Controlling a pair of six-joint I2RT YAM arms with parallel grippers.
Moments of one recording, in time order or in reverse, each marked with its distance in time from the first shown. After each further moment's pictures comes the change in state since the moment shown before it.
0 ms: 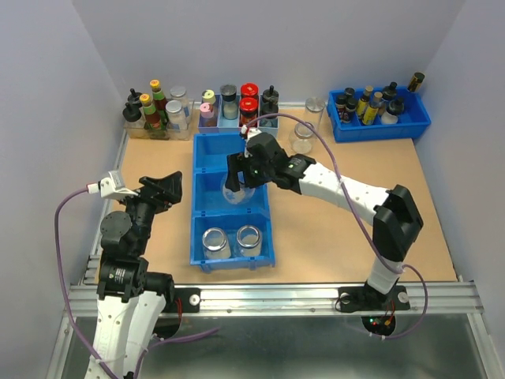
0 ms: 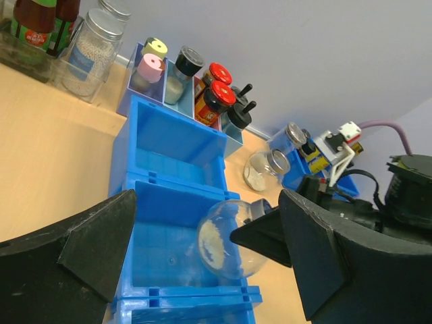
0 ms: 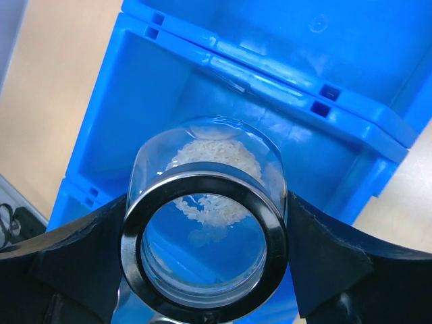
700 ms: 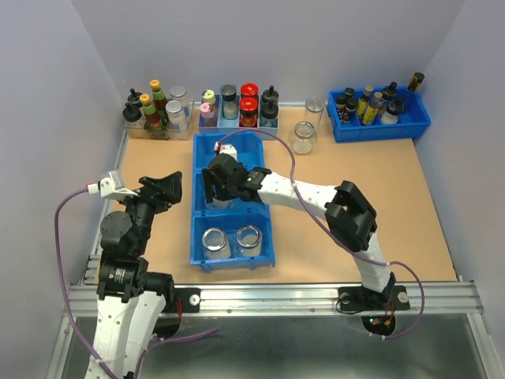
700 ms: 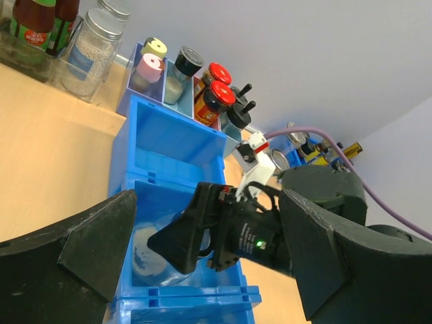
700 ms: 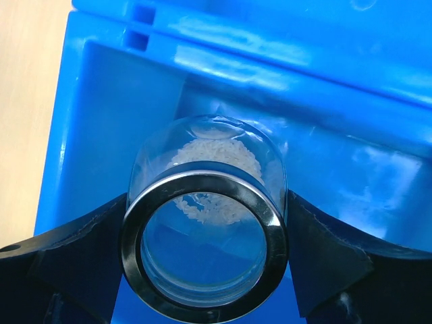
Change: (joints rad) left arm 0.000 -0.001 0.000 0.000 0.000 -0.002; right arm 0.148 0.327 0.236 -0.030 0.307 0.143
